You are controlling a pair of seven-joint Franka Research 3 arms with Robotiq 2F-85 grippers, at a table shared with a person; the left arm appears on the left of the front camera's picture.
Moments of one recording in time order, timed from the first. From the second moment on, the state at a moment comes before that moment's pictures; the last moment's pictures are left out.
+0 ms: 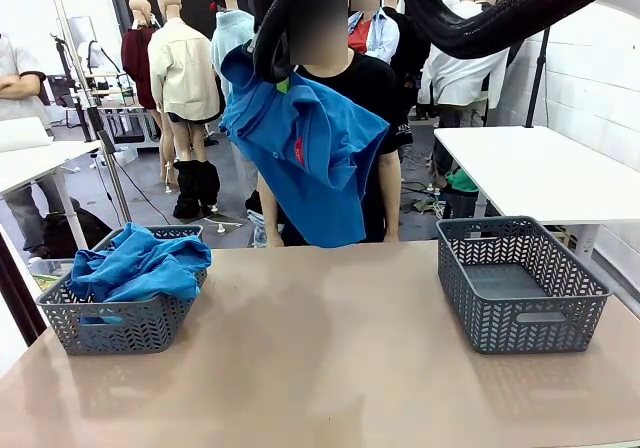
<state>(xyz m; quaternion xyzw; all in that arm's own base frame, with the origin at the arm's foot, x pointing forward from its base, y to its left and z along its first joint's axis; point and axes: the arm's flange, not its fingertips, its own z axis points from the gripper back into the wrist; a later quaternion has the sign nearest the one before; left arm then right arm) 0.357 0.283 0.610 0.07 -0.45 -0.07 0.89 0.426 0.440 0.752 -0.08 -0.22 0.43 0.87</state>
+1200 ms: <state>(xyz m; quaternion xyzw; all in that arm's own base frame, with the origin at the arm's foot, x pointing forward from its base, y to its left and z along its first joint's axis) 0.357 0.283 0.610 0.07 -0.45 -0.07 0.89 0.426 0.440 0.751 -0.08 -0.22 0.43 0.87</state>
